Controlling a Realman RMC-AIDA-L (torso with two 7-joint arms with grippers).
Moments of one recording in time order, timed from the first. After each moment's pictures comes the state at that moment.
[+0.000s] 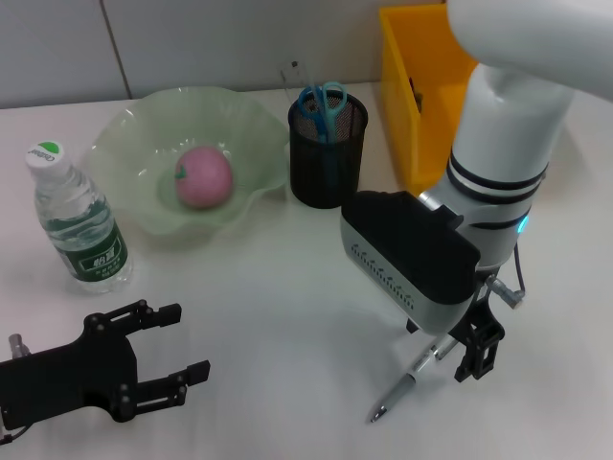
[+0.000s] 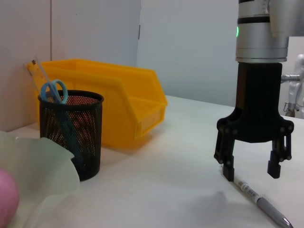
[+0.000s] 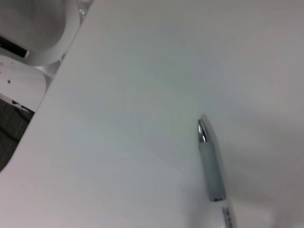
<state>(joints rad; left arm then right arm) -0.37 -2.07 0.71 0.49 1.98 1.58 -0.95 0.95 2.09 -1.68 -0.96 -2.59 -1.68 1.62</state>
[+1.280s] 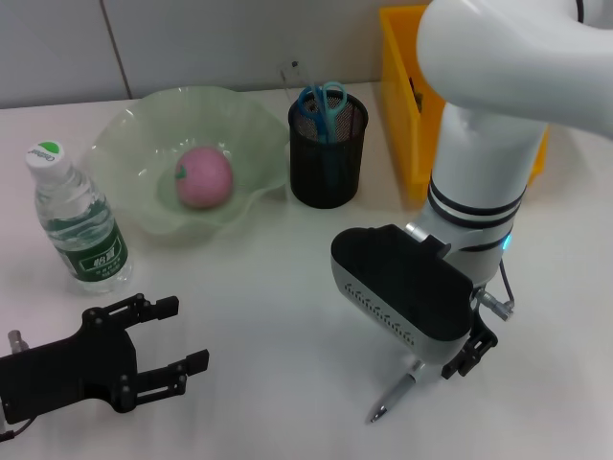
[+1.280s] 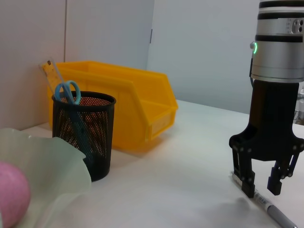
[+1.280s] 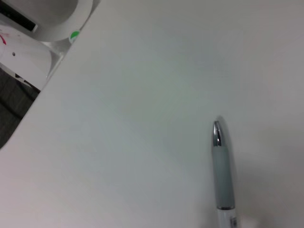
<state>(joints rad) -0.37 -2.07 0.71 0.48 1.95 1.56 -0.97 0.95 2.09 -1.81 -0.95 -2.55 -1.62 1.59</state>
